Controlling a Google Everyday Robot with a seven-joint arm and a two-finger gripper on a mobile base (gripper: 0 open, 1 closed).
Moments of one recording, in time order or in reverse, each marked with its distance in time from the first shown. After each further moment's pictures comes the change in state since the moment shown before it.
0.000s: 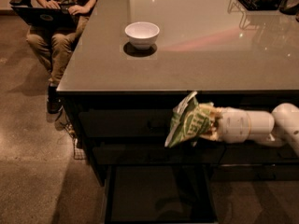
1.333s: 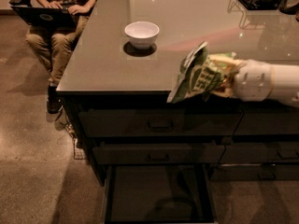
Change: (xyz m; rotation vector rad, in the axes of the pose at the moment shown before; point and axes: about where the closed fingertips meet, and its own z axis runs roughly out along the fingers) arm -0.038 -0.128 -0.011 0.005 0.181 -0.307
